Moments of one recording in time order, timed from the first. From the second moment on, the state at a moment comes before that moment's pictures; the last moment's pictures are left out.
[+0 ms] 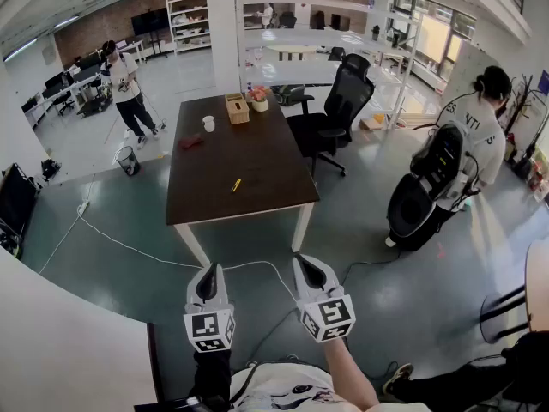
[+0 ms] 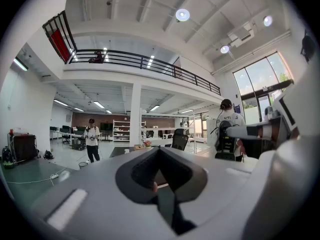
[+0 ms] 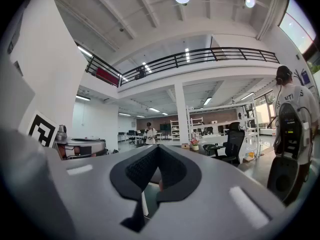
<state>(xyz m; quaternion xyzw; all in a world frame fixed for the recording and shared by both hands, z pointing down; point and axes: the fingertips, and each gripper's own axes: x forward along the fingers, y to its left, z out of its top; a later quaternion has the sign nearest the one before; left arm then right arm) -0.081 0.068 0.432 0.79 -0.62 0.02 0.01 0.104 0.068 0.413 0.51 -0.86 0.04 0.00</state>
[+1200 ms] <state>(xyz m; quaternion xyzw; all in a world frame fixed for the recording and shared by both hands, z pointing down) -0.107 0.099 0.444 0.79 -0.61 0.03 0.05 0.083 0.091 0.411 0.52 -0.85 0.05 0.01</state>
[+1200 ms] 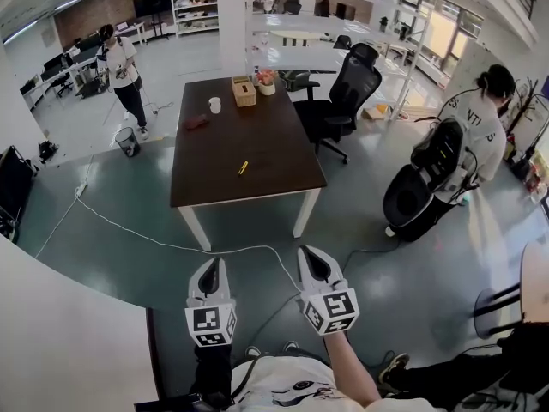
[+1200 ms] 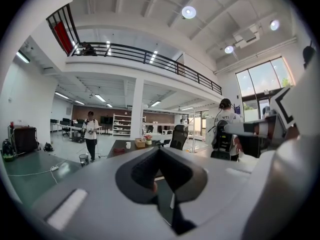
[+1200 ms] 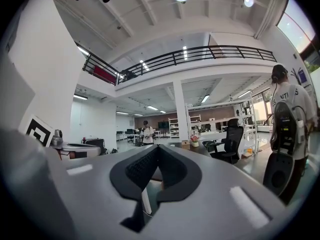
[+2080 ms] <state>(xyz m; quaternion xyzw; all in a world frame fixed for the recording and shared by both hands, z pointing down) -0.135 0.000 0.512 0.78 -0.62 0.07 0.10 0.053 -0.014 0.471 0.50 -0.86 0.09 0.04</state>
